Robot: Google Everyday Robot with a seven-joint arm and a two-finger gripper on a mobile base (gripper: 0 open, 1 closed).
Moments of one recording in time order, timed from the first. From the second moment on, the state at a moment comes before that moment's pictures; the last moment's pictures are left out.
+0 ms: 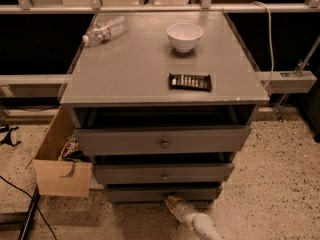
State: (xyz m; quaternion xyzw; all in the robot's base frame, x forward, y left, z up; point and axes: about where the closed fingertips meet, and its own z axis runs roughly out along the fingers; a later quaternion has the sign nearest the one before) arm 0.589 -0.056 0.123 -0.61 0.60 -0.07 0.51
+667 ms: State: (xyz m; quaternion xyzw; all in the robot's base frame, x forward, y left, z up) arm 0.573 -0.059 0.118 -0.63 0.62 -0.01 0.47
